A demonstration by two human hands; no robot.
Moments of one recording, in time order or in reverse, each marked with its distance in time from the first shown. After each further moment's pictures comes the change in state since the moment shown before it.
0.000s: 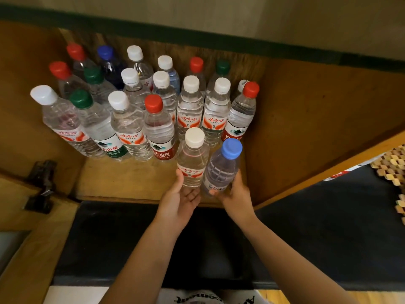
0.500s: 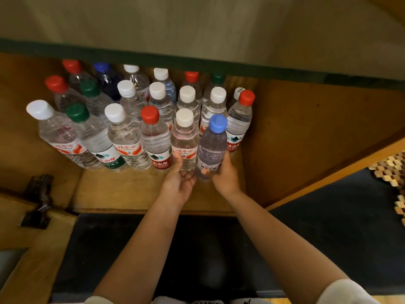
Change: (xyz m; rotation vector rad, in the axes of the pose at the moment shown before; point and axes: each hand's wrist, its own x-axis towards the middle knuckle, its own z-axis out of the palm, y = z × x) left_hand 0.041 0.037 0.034 -0.110 -0.033 0.092; right_hand 0.062 -0.032 0.010 0.207 0.039 0.081
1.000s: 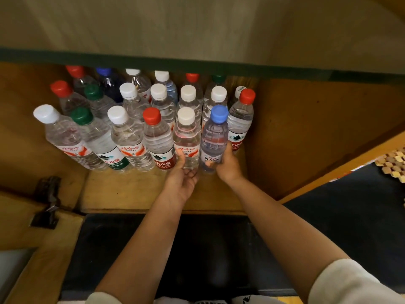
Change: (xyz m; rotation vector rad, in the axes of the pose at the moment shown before) left_hand 0.001 0.003 0.005 0.038 0.021 0.004; right_hand 0.028 -0.002 -0.001 0.054 -0.031 0.073
